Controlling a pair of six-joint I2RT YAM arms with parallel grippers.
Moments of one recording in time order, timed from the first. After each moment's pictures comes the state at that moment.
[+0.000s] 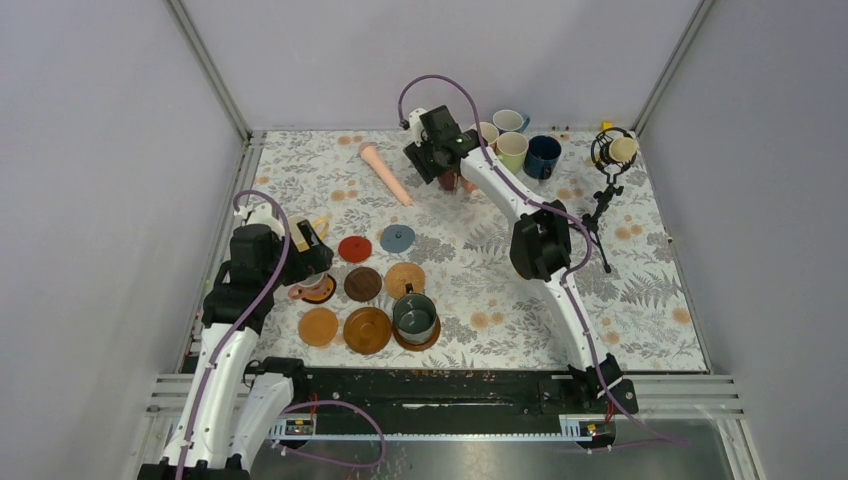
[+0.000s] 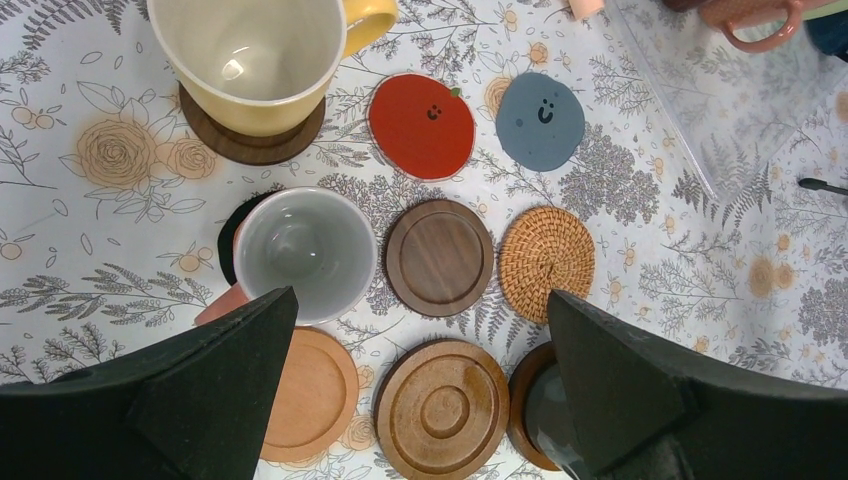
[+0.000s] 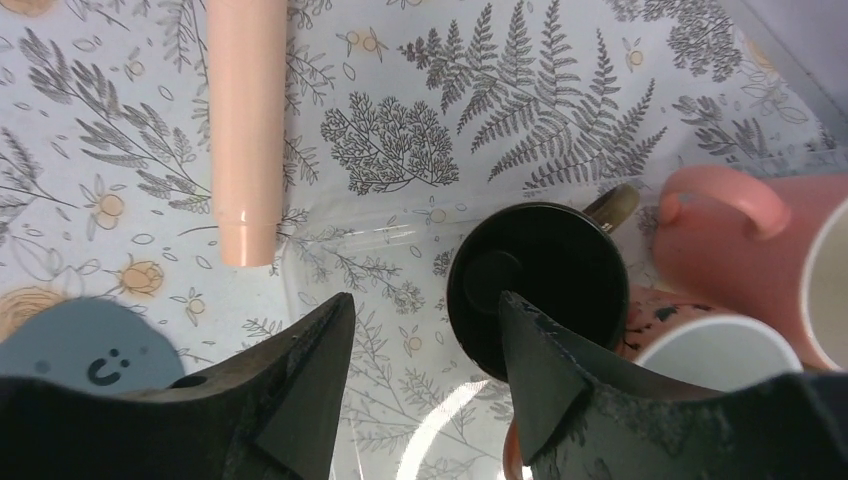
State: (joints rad) left arm -0.06 0.70 0.76 -0.68 0.07 -0.43; right arm 0.57 2.51 2.46 -0.75 0.04 -0.18
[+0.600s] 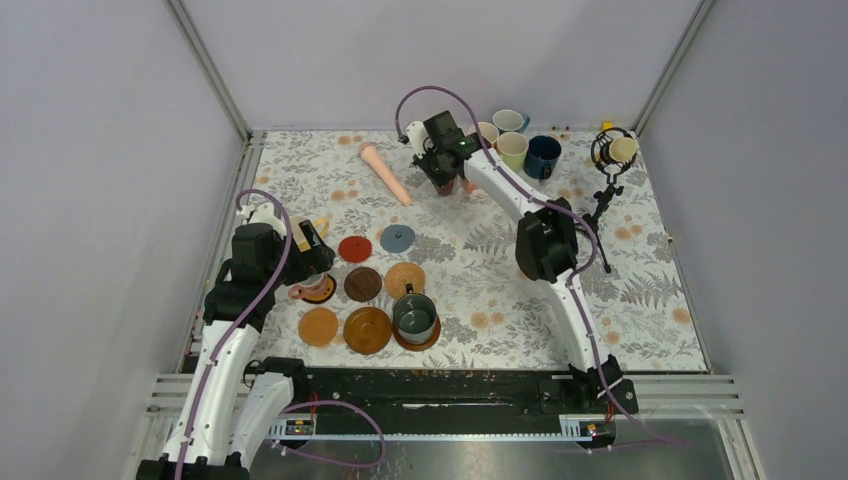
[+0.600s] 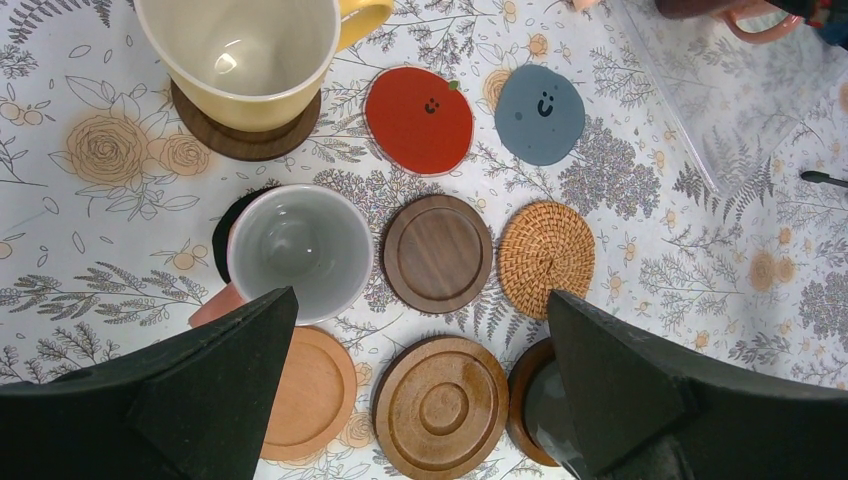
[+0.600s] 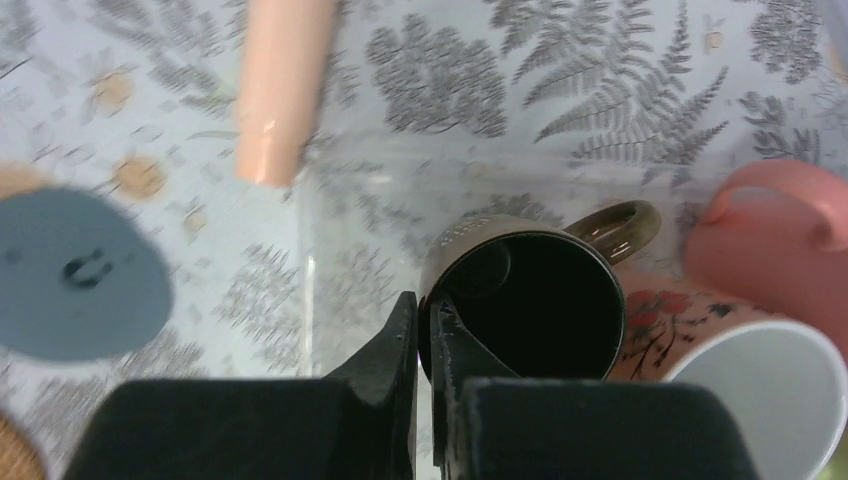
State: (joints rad) left arm -0.07 0.72 0.76 -0.68 0.08 -0.43; right arm 0.56 2.50 2.38 -0.77 -0.01 -0.34
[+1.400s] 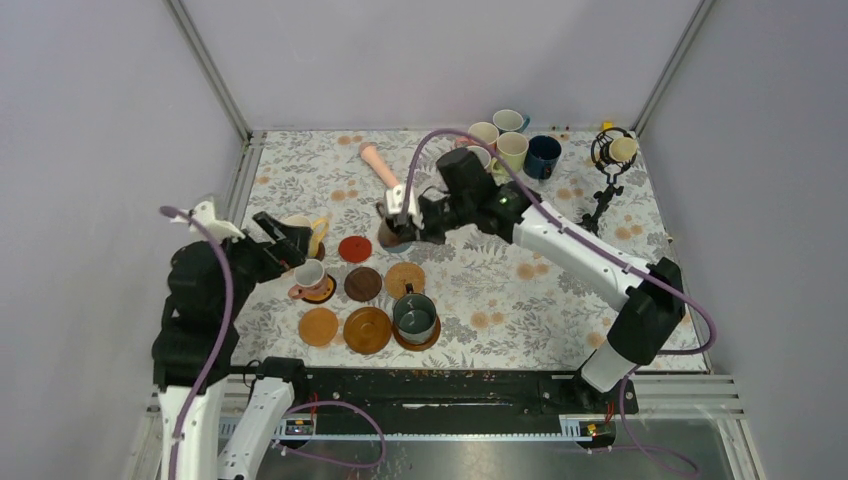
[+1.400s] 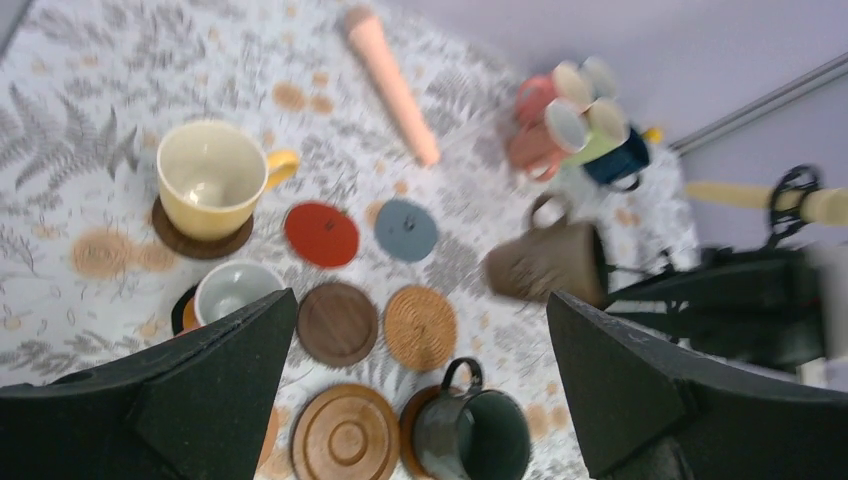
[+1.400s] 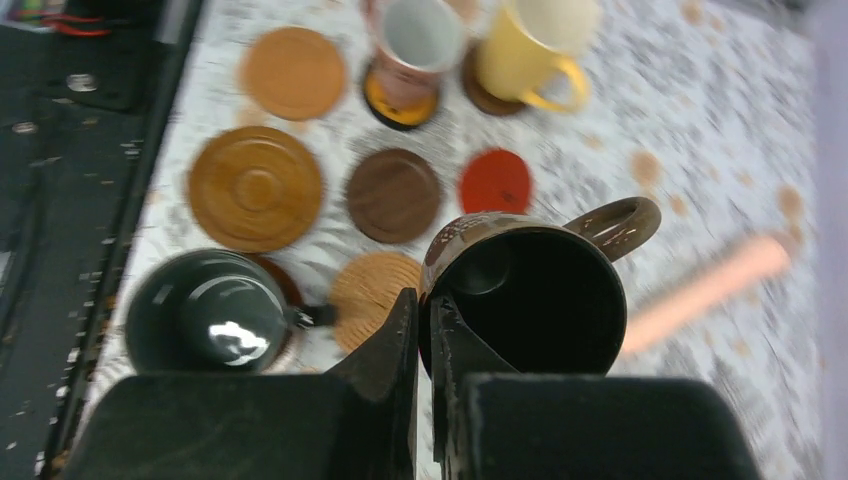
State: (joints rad) left arm -0.07 0.57 1.04 -0.81 0.07 -0.53; right arm 0.75 1.63 1.53 -0.54 -0.64 -0.71
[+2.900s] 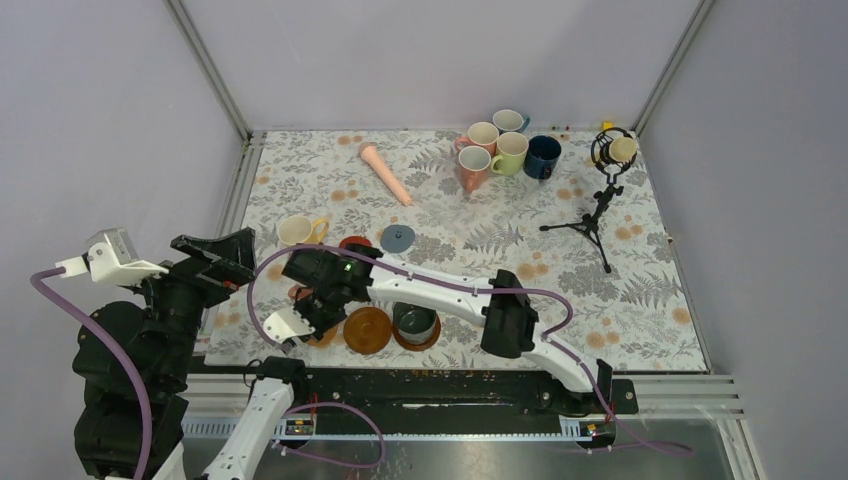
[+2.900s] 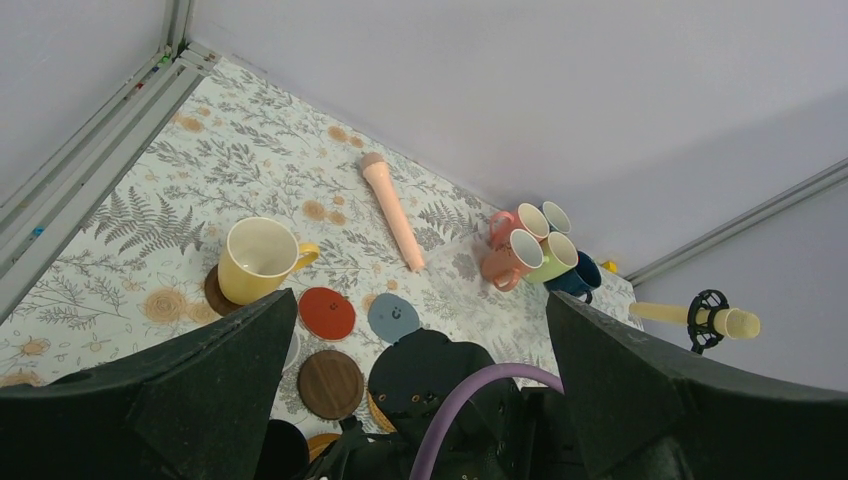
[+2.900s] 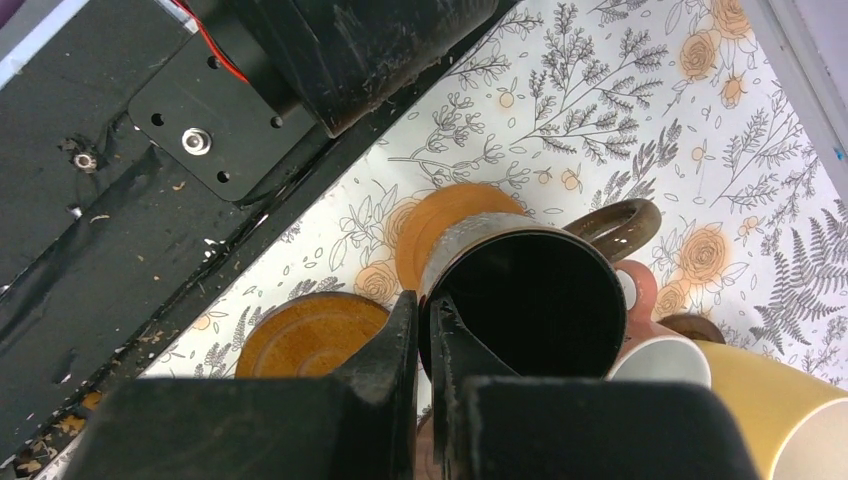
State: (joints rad) left arm -0.11 0.53 1.51 -1.04 -0.17 -0.59; right arm 1.30 2.37 2.37 -1.04 -0.46 -1.04
